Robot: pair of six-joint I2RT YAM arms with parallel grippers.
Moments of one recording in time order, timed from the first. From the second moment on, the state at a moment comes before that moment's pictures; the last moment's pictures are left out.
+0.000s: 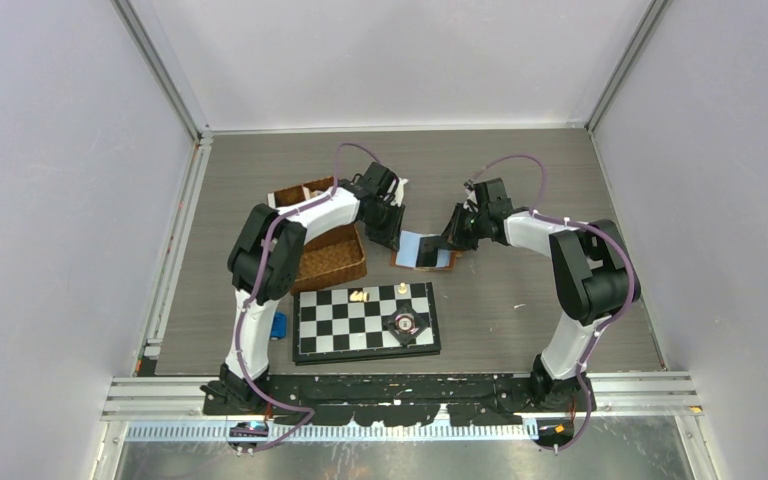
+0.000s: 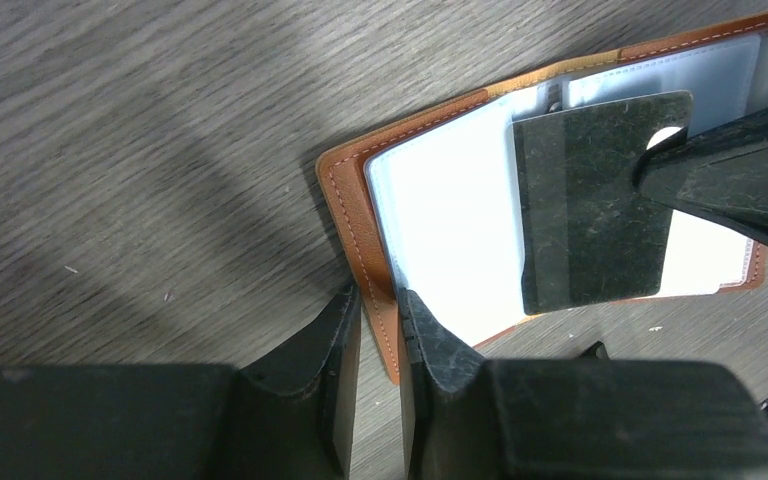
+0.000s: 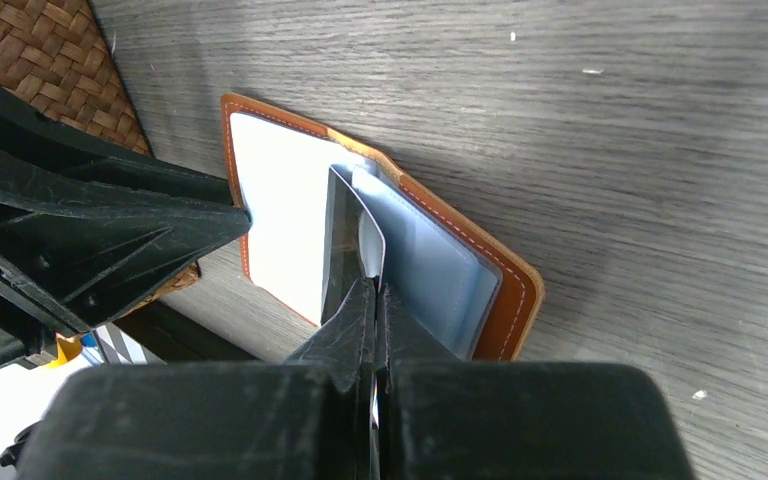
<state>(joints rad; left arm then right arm) -0.60 2.12 1.57 -0.54 0.27 -0.26 0.28 1.78 0.97 -0.11 -0.42 0.58</state>
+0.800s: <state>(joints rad) -0.59 2.13 1.58 -0.55 0.26 -0.26 0.28 1.83 0.97 -0.05 -0.46 0.61</state>
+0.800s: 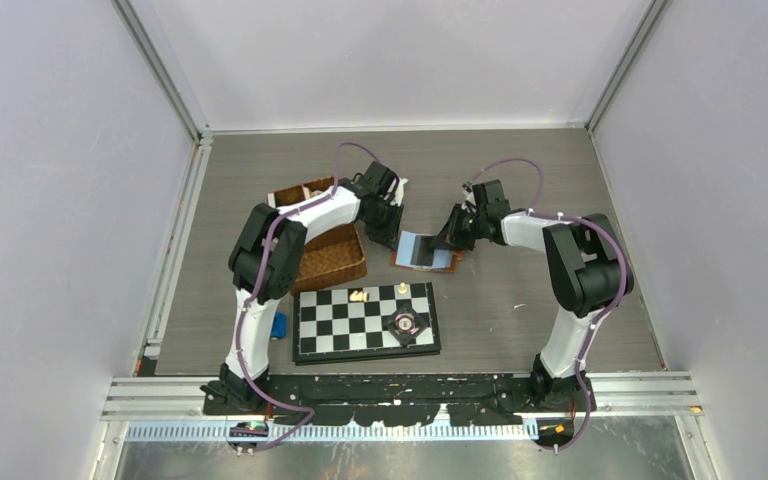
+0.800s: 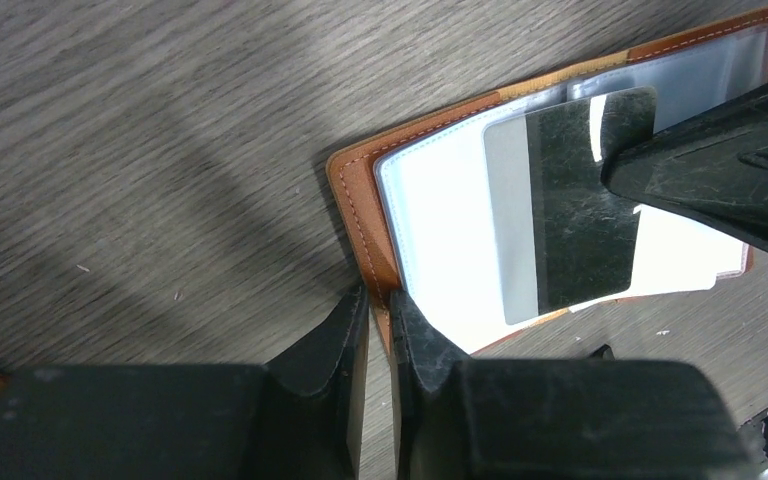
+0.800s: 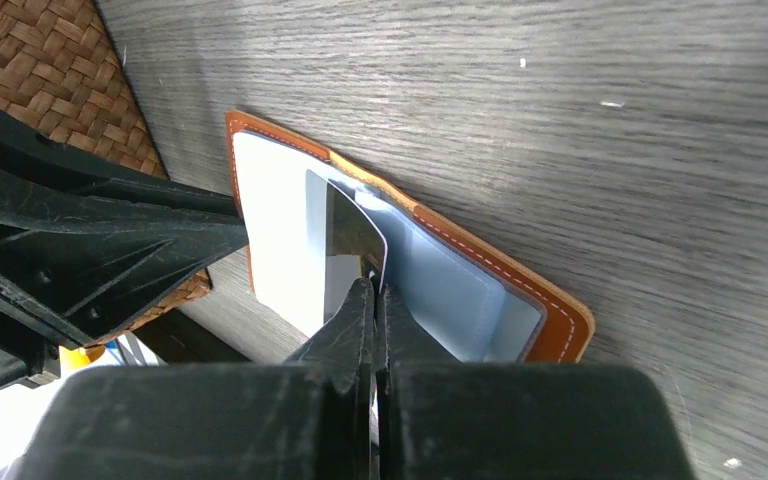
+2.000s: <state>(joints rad) -0.59 2.13 1.55 -0.49 0.29 -0.31 0.35 1.78 0.97 -0.09 -0.34 0.71</state>
